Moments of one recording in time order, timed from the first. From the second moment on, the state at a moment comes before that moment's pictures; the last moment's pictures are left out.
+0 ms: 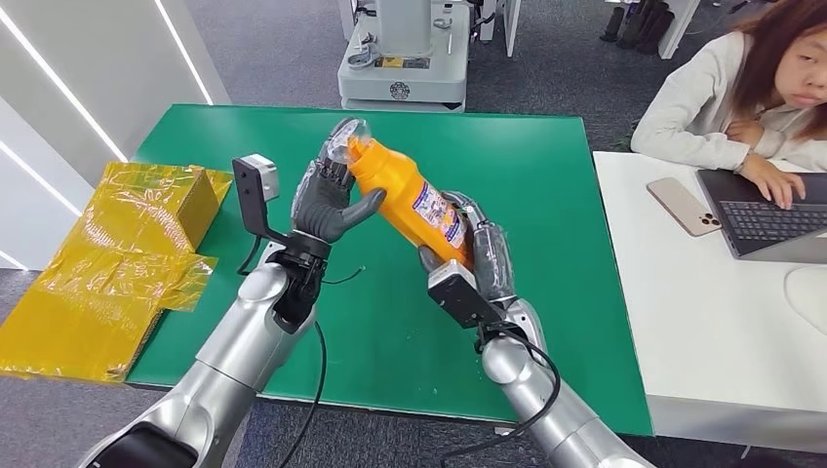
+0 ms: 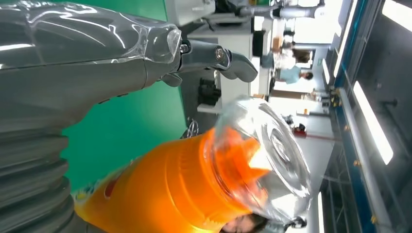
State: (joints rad) left arm -0.61 -0.10 -0.44 -1.12 0.36 0.01 -0.36; right arm -0.57 0.13 0.65 -0.93 0.31 -0.52 -0.50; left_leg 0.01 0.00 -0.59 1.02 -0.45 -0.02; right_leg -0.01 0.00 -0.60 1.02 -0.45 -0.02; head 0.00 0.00
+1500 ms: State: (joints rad) left arm -0.59 -0.18 -0.52 -1.19 0.36 -0.07 -0.29; right arm -0.54 0.12 0.62 -0.92 0.34 -0.57 -0.49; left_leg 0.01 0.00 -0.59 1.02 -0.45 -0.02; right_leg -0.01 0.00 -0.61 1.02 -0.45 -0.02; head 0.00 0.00
